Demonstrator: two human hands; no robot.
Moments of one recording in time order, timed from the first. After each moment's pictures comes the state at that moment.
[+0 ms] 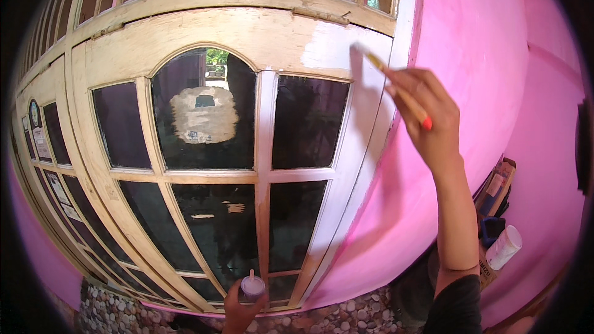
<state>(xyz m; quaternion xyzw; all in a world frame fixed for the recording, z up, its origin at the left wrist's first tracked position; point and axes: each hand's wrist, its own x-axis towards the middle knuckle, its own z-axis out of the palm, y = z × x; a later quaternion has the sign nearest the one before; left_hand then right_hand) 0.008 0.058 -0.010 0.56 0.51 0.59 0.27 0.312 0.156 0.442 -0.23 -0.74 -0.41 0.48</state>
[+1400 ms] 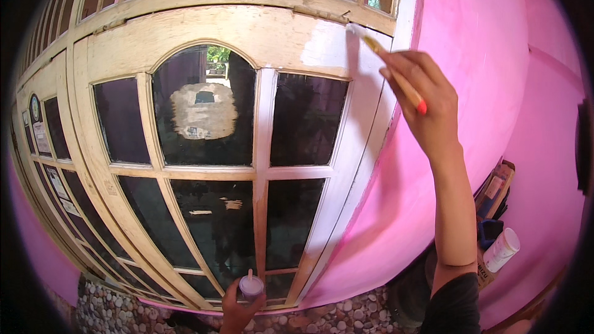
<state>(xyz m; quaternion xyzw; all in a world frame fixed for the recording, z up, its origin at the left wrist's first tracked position) 0.010 0.053 -0.008 0.59 0.49 0.59 0.26 0.307 0.159 0.458 -0.21 -0.72 -0.44 0.49</state>
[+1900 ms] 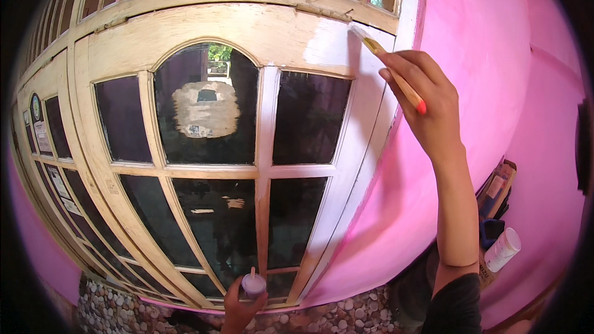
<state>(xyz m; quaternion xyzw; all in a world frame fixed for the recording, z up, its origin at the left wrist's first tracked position) 0.013 0.054 0.001 0.60 0.48 0.58 0.25 0.306 0.155 0.455 -0.21 -0.73 -0.43 0.48</state>
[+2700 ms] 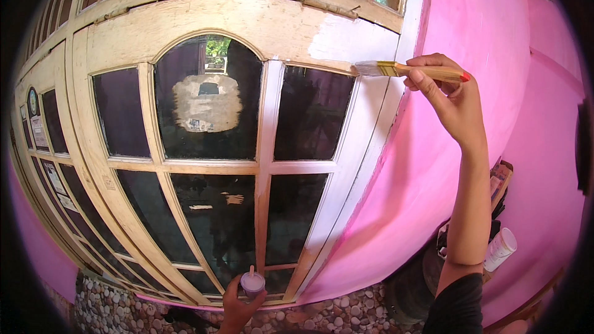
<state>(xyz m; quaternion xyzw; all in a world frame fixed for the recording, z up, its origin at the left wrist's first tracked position) 0.010 0.053 -0.005 0.60 0.49 0.57 0.26 0.335 0.138 0.473 -0.32 -0.79 -0.07 0.52</state>
